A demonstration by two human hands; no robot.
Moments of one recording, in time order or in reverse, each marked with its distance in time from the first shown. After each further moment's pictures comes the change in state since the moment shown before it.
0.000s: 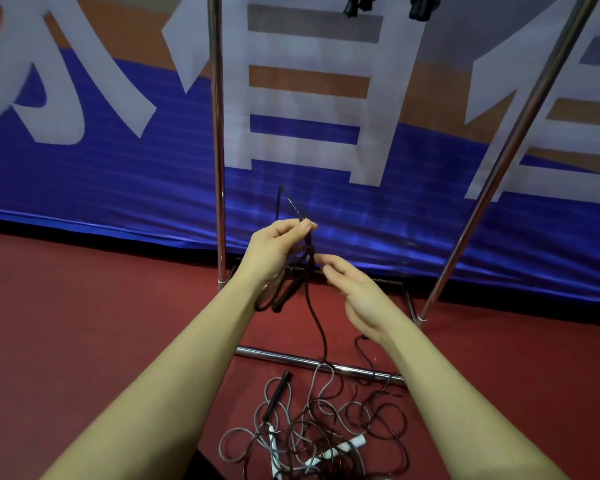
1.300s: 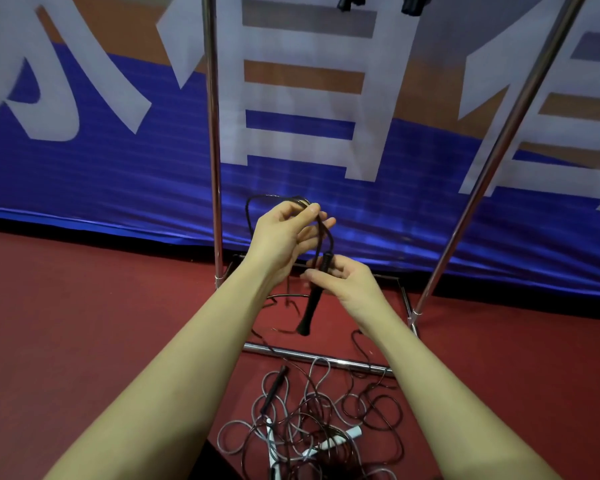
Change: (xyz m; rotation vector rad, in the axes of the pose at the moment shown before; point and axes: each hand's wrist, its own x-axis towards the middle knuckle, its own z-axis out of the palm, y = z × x) left_hand -0.003 0.014 0.026 -0.214 -0.037 -0.021; right_hand -0.013 -0.008 0.007 -0.082 0.123 -0.060
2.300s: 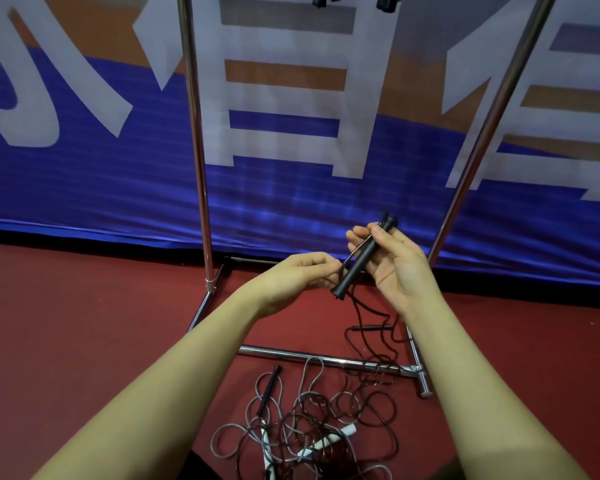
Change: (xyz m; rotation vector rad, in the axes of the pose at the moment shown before) left_hand -0.015 -0.038 0.000 0.432 -0.480 -0.193; right_hand 0.001 -0.026 -0.062 0.652 0.197 -0.017
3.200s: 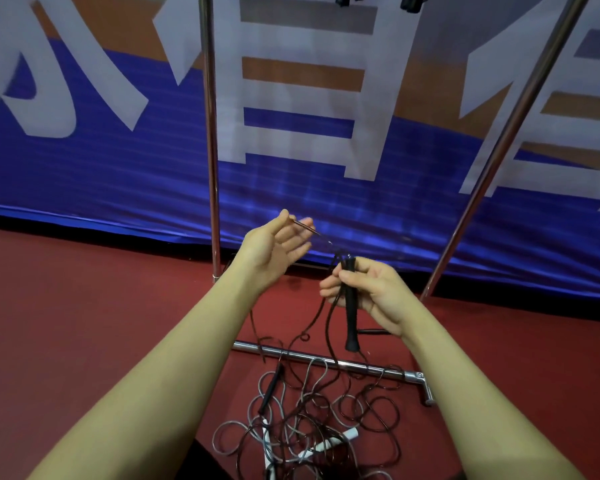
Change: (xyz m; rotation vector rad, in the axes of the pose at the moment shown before) left_hand 0.010 0.017 -0.039 -0.727 0.442 -0.004; right_hand -0.005 0.031 -0.001 -0.418 -0.293 0.242
